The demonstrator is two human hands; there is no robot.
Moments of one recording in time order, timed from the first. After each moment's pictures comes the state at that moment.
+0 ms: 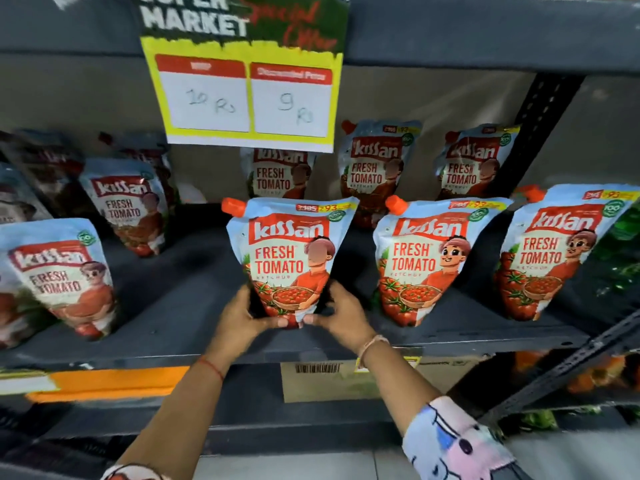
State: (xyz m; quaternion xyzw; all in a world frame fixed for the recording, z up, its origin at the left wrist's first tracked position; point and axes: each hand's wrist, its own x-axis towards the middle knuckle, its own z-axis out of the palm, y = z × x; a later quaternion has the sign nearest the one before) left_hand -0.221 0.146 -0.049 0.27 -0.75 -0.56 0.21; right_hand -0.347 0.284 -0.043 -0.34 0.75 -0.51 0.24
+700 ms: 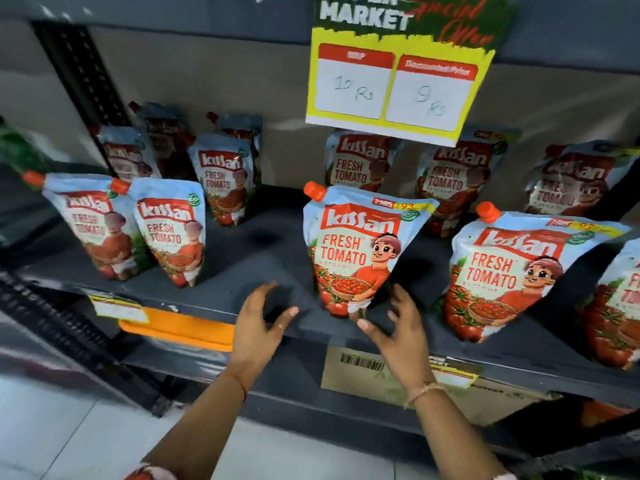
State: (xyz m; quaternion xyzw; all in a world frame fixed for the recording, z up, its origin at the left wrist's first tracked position) left_hand -0.147 0.155 -0.063 0.39 -0.76 -0.39 0.34; right_hand -0.310 0.307 -0.057 -0.32 0.74 -0.57 0.16
